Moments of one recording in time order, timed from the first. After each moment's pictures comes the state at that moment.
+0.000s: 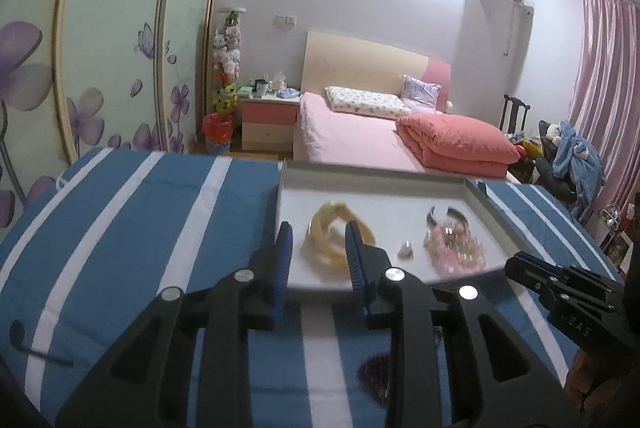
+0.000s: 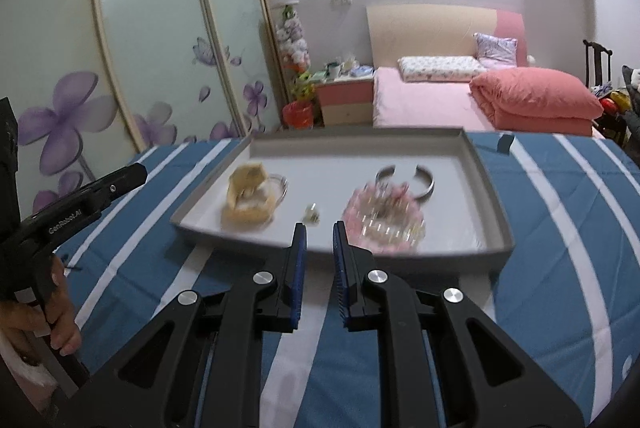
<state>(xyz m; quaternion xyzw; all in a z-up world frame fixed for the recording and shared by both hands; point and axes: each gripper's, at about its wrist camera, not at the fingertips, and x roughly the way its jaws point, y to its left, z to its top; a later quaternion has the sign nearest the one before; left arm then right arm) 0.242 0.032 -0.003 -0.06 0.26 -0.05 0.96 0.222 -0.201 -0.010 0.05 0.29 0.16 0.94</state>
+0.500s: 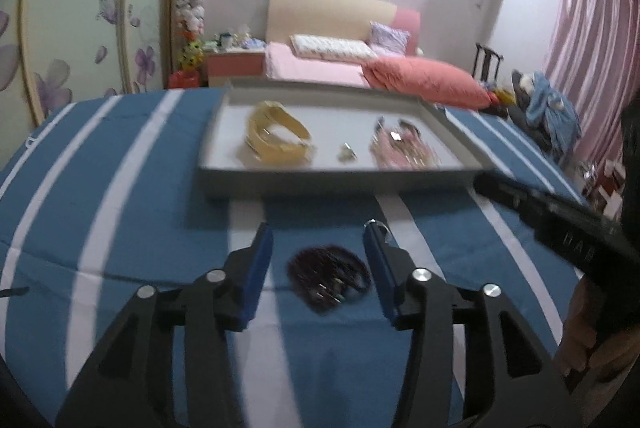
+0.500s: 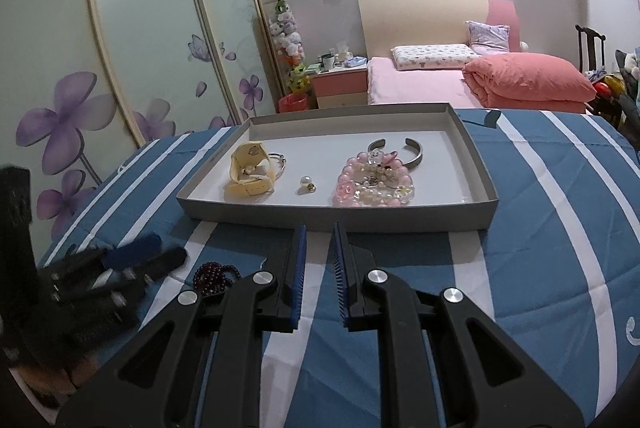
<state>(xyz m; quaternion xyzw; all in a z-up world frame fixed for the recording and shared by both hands) 0.209 -0.018 -0.046 -0.03 0.34 -0.12 0.93 0.195 -0.210 -0.015 0.07 0.30 0.14 0.94</state>
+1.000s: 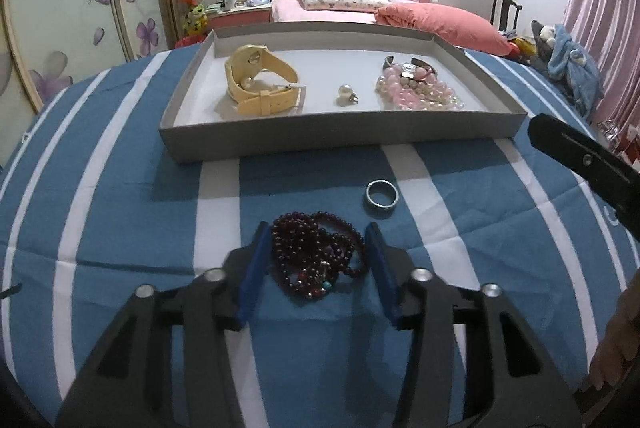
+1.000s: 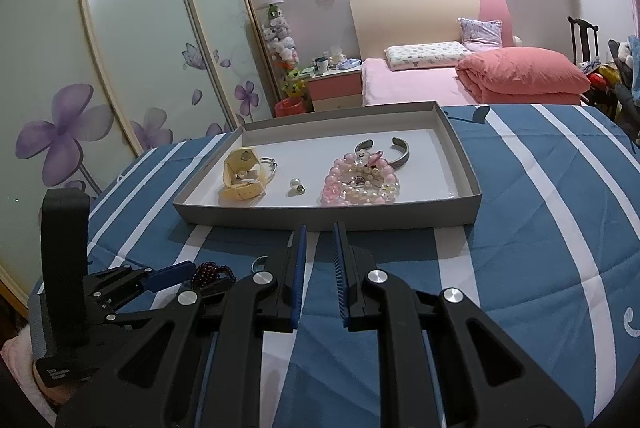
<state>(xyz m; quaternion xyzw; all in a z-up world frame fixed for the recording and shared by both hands) 0.232 -0.047 -0.075 0.02 0.42 -0.08 0.90 0.193 -0.222 -0.014 0.09 0.30 0.14 0.94</state>
